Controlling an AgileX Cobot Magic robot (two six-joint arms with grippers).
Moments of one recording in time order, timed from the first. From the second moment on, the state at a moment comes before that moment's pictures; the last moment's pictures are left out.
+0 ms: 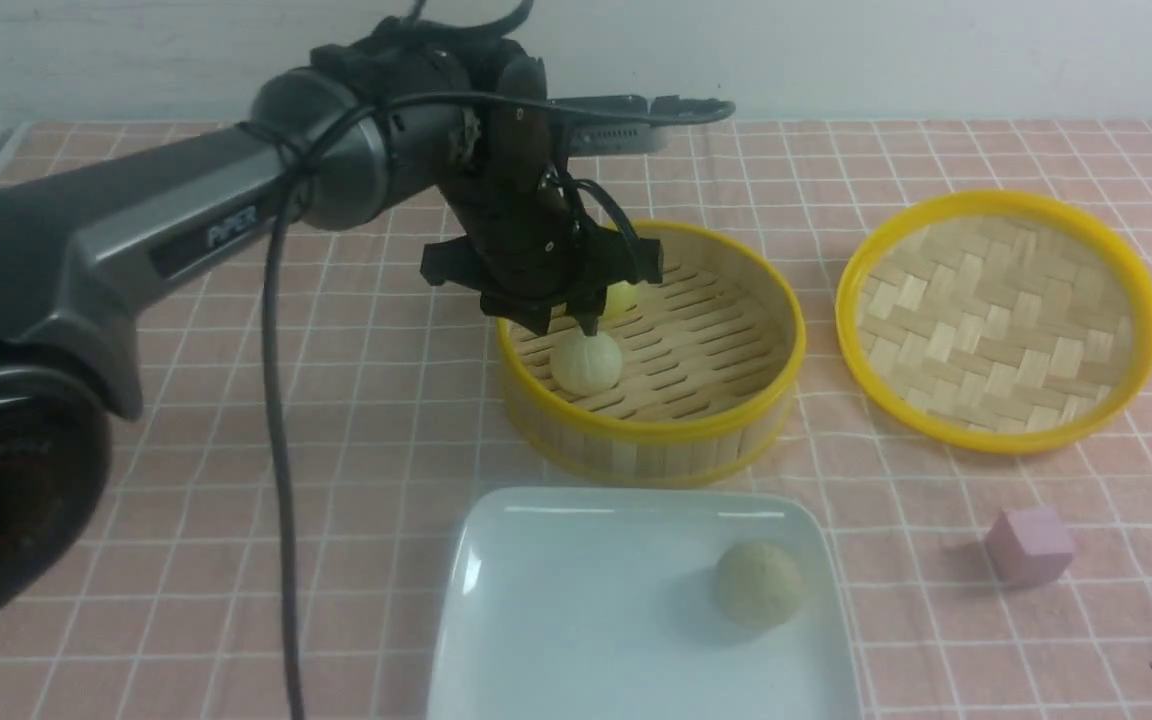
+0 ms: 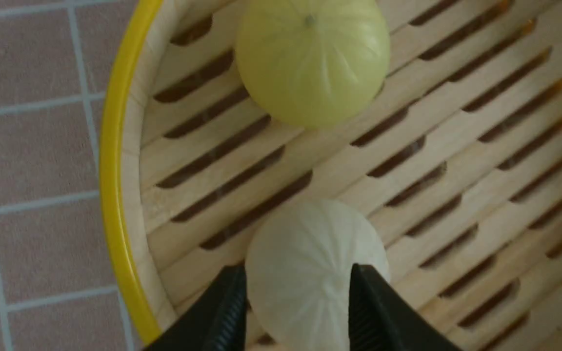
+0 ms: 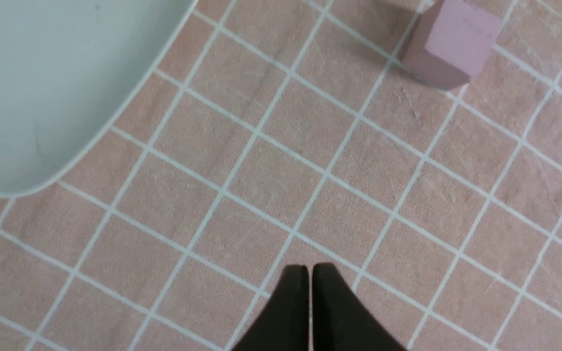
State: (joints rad) right arm 0.61 0.90 -0.72 -0.12 1.02 0.08; left arm -0.54 2.11 -1.82 0.03 0.84 -0.38
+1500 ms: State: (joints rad) right arm 0.61 0.90 -0.72 -0.12 1.02 0.08; left arm -0.65 1.84 -1.35 -0.10 0.88 -0.39
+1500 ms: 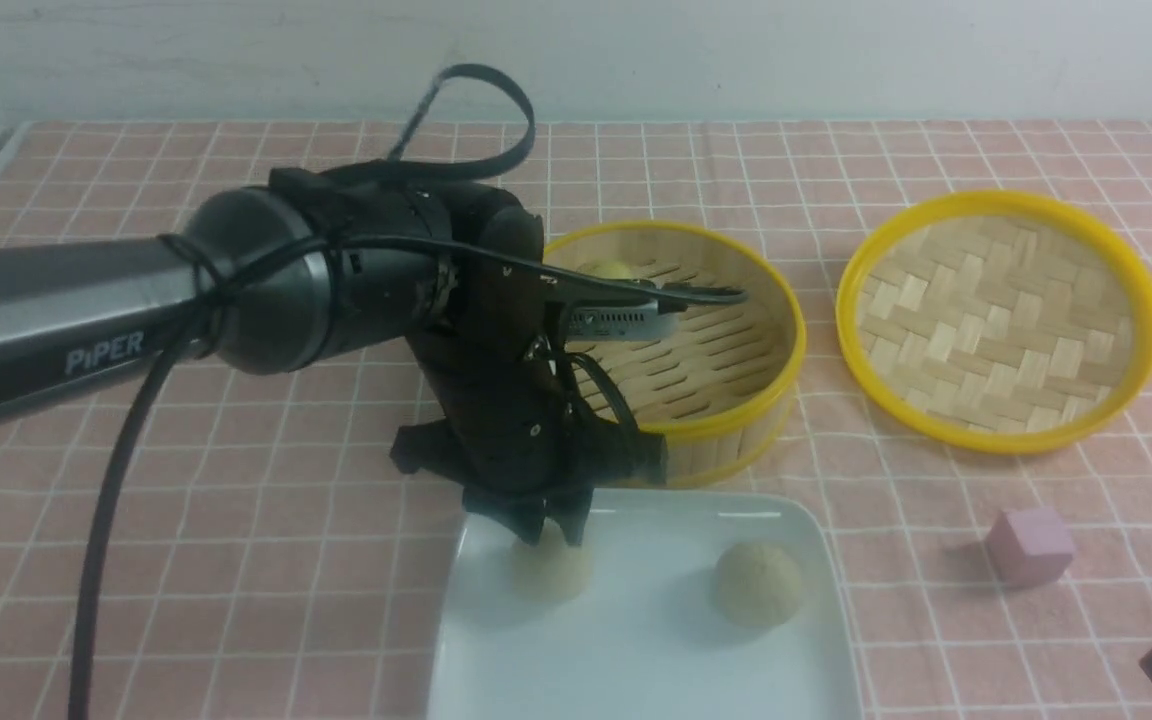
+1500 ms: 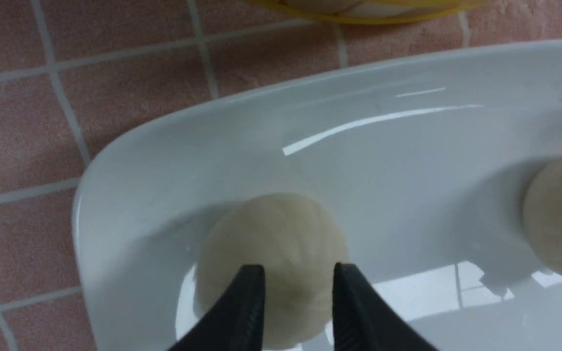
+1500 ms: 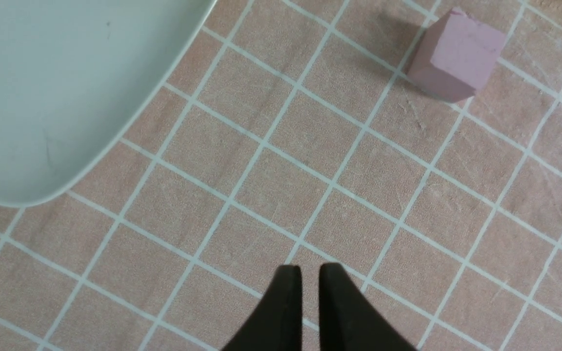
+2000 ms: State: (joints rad) right arm 0.61 0.90 -0.72 -0.12 1.02 0.08; left arm -0.59 2.02 -1.88 0.00 0.97 -0.49
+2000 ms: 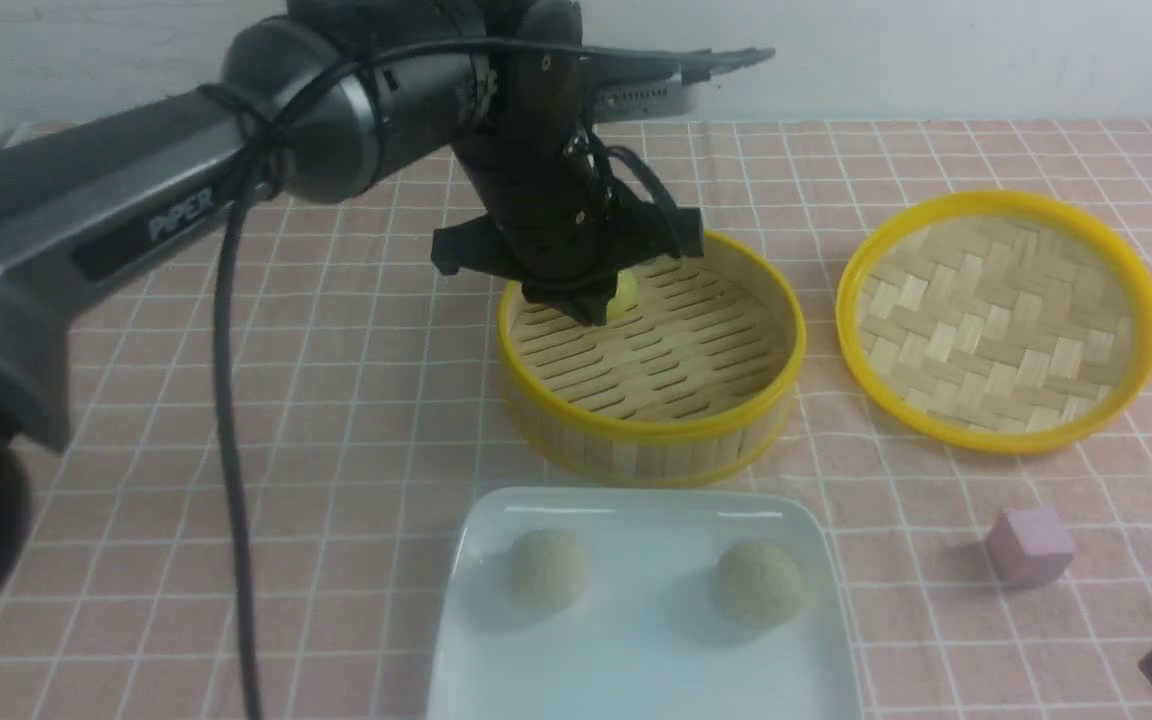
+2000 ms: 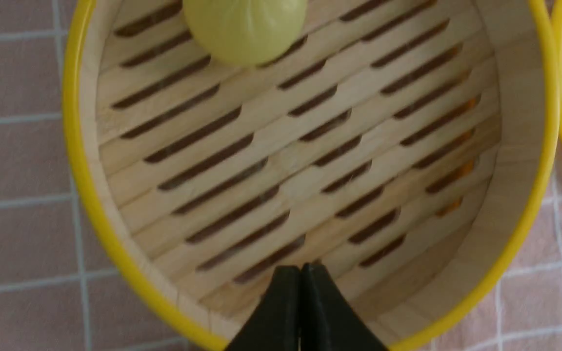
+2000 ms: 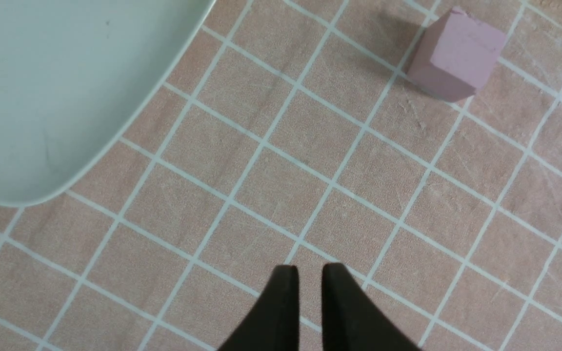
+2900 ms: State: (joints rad) right arm 0.61 0.90 -0.72 -0.11 1.02 0.08; left arm -0.55 2.31 -2.27 0.01 1.09 -0.34
